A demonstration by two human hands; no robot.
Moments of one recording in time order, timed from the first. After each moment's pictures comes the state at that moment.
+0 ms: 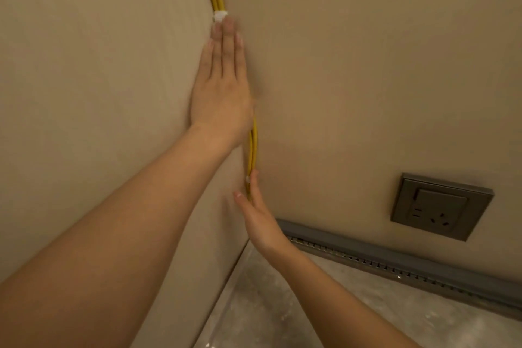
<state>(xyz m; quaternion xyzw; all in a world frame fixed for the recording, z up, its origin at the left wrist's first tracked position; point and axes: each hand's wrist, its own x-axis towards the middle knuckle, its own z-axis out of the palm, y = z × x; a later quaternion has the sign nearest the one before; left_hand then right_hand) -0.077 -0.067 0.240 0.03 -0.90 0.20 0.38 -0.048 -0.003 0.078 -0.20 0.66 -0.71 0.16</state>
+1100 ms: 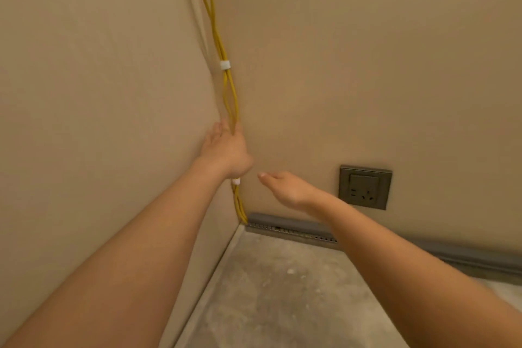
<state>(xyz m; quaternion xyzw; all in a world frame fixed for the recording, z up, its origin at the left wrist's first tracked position) -0.008 -0.031 0.233 0.06 -0.99 0.01 0.08 -0.007 0.100 0.174 -0.23 0.88 -0.39 0.12</state>
